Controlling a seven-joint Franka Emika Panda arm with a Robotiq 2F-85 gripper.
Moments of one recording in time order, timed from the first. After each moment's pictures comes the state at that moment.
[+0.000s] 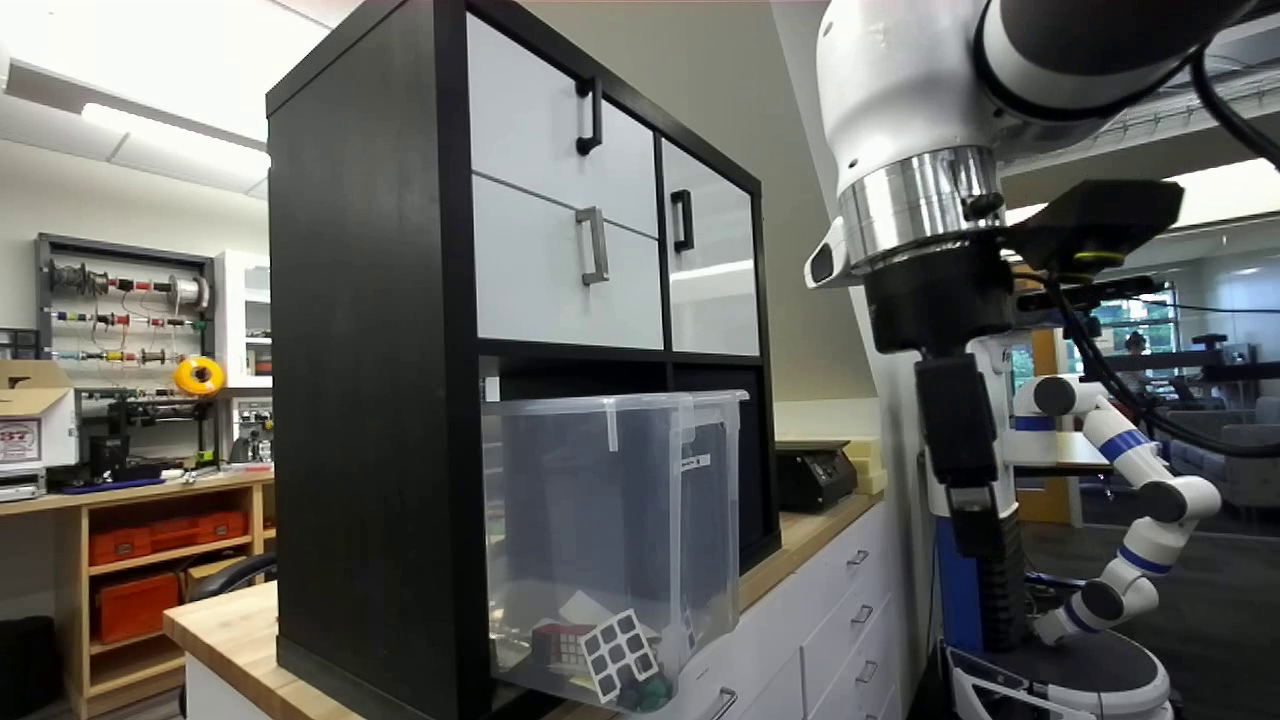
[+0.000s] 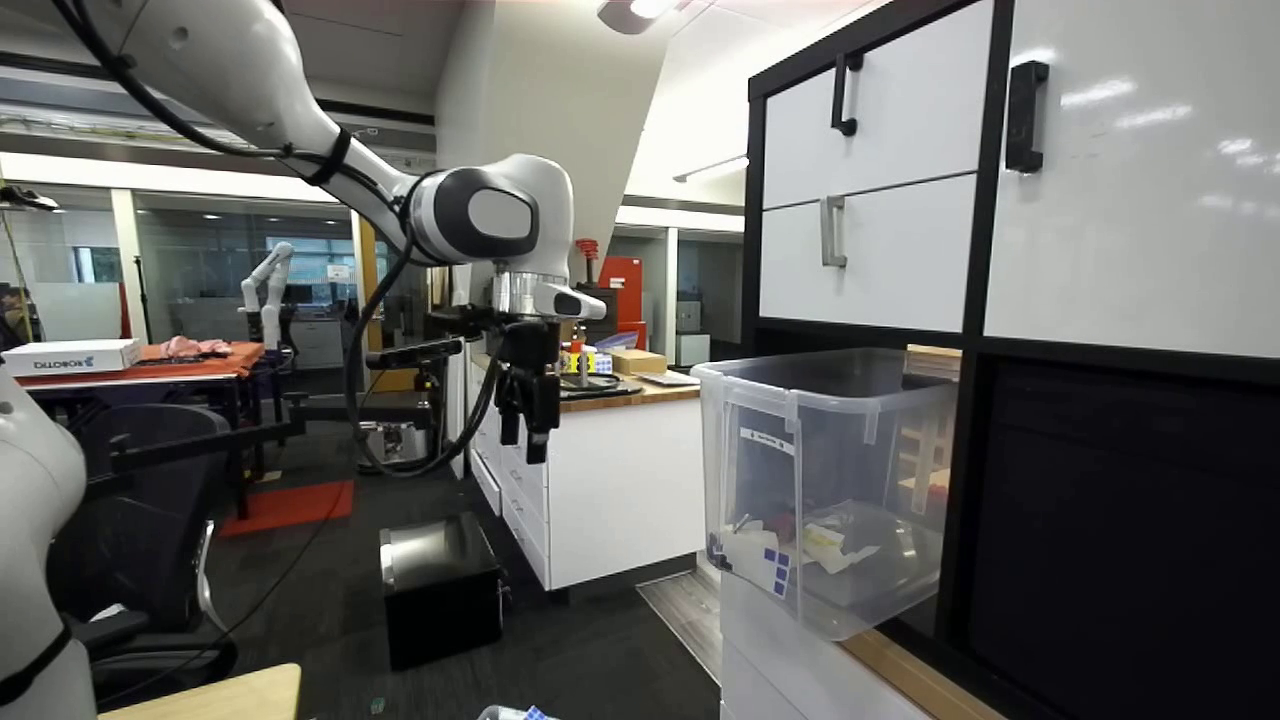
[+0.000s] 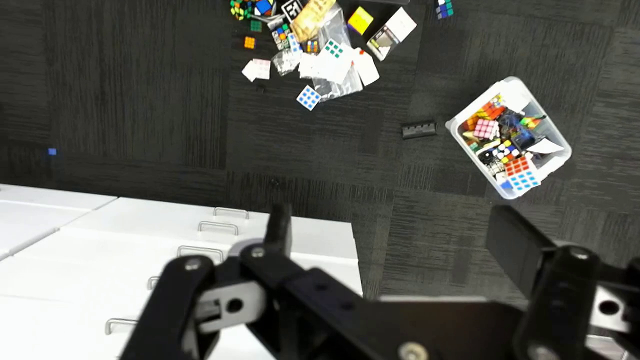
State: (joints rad) arm 0.13 -0.31 0.21 -2.36 0.07 2.00 0.22
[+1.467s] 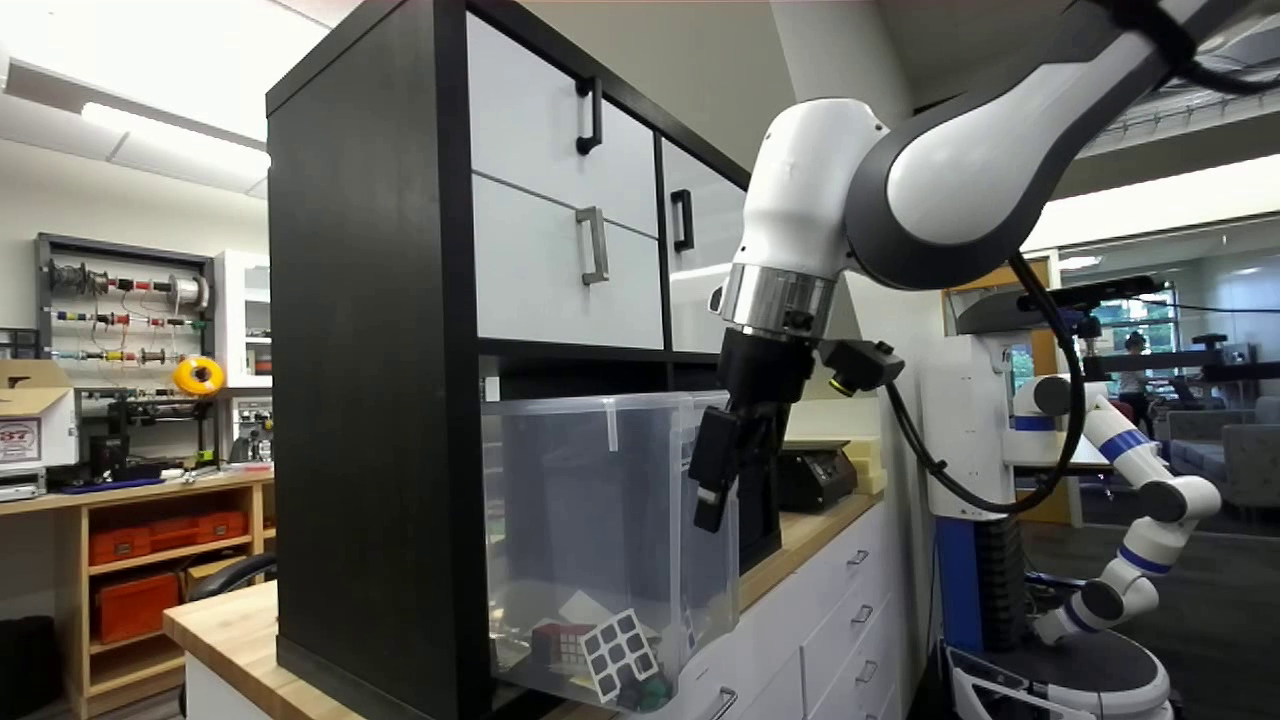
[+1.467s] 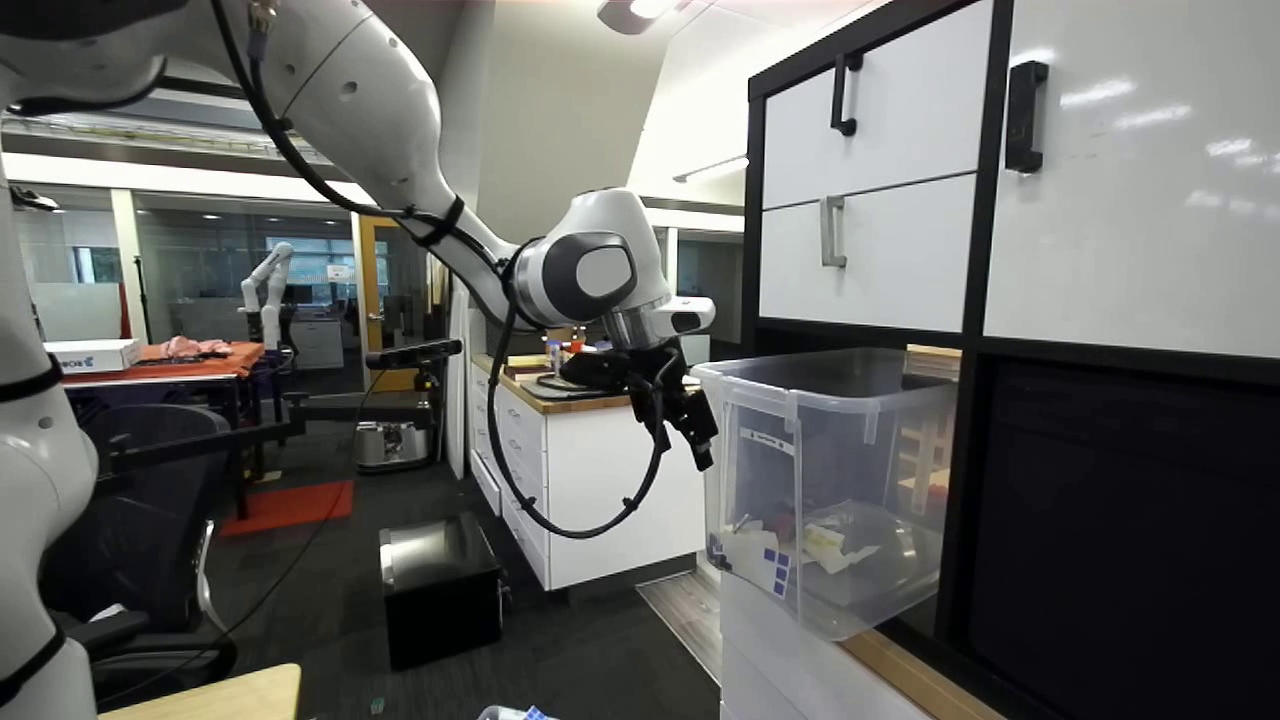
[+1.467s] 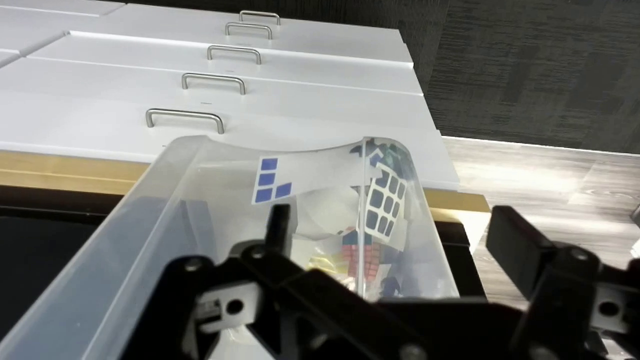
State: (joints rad) arm 0.05 -0.01 0.11 -2.23 -0.16 2.56 0.23
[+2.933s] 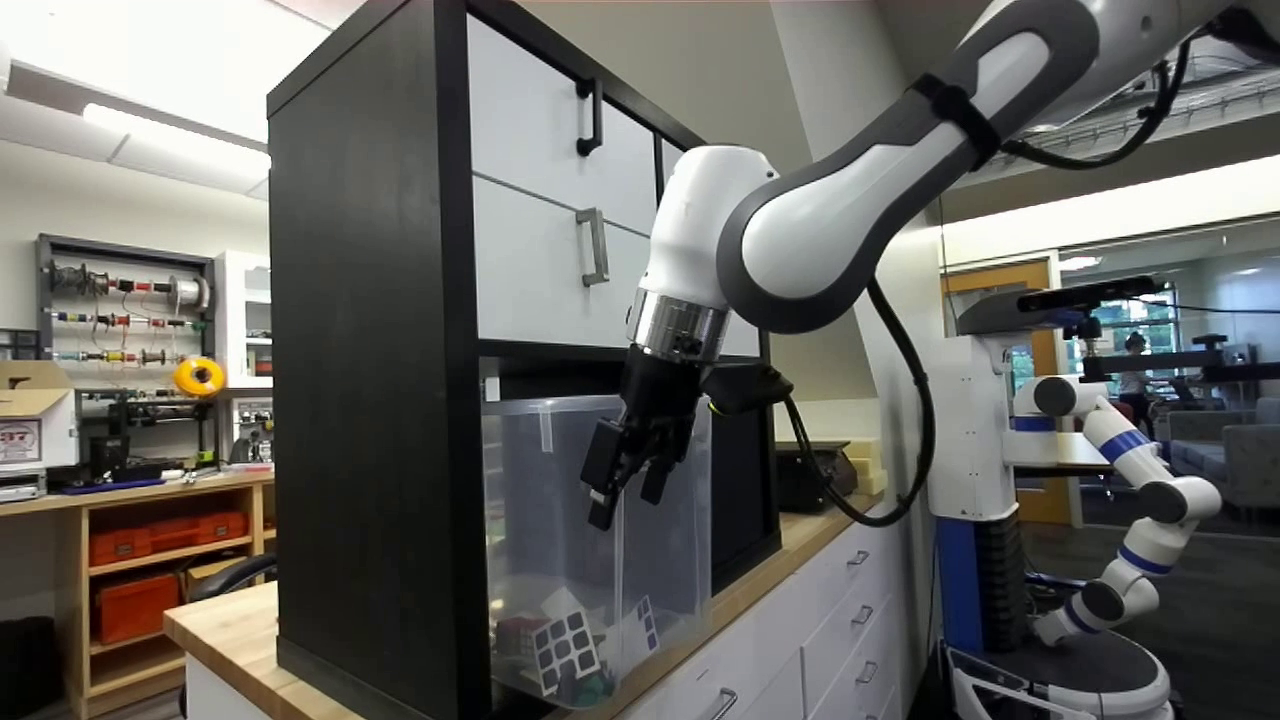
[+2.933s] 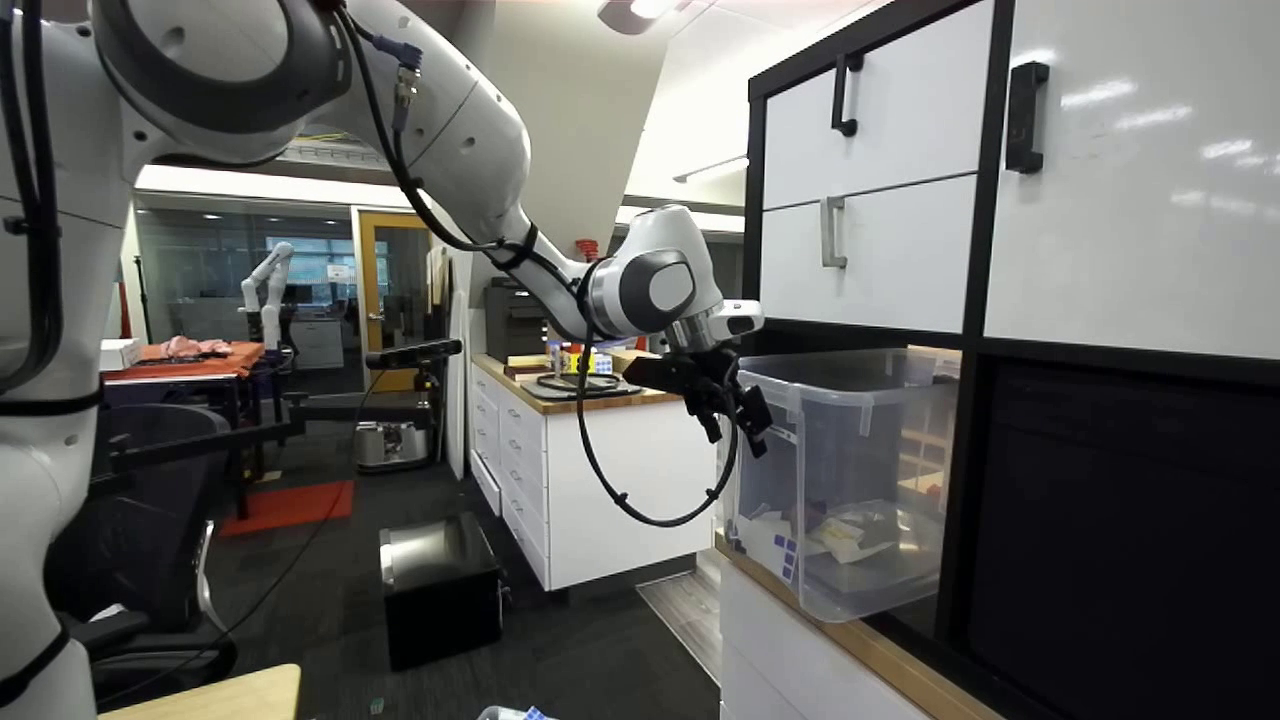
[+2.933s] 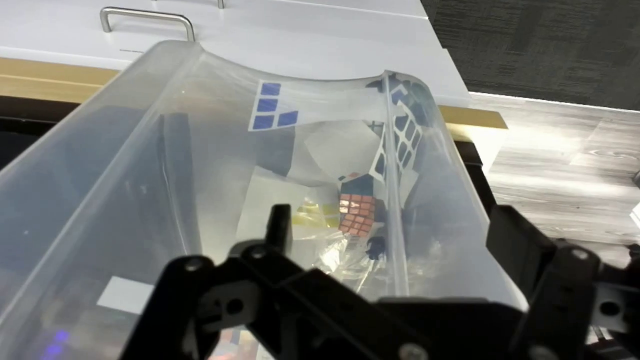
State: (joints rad) arm 0.10 0.25 0.06 -1.92 -0.19 2.58 0.23
